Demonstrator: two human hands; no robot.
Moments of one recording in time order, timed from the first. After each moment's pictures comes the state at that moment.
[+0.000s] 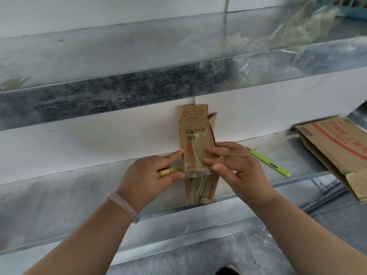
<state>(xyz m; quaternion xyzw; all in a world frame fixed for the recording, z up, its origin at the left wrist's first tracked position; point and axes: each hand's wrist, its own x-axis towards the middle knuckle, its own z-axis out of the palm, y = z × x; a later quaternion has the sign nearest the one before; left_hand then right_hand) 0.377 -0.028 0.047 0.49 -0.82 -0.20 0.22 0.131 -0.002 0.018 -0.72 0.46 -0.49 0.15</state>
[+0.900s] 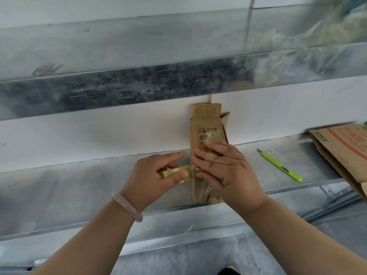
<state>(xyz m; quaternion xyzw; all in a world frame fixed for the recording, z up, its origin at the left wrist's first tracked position) 0.397 -0.021 0.040 0.48 -0.78 -0.25 0.33 0.174 -0.010 0.018 -0.82 0.42 -0.38 -0.02</state>
